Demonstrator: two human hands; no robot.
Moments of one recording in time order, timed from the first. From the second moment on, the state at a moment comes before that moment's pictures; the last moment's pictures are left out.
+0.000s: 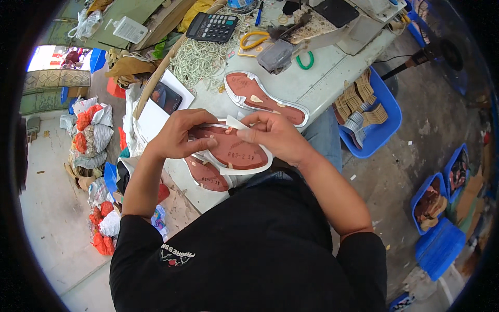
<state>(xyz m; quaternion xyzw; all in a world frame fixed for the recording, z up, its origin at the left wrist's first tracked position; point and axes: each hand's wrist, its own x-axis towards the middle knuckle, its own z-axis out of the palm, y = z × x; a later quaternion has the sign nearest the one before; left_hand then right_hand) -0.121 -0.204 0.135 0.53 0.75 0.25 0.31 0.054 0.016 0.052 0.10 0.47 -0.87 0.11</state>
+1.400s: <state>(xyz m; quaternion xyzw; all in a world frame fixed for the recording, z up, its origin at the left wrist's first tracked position) -0.054 -0.179 0.116 0.12 0.59 0.66 0.44 0.081 0.012 0.077 0.07 0.57 -0.82 -0.05</state>
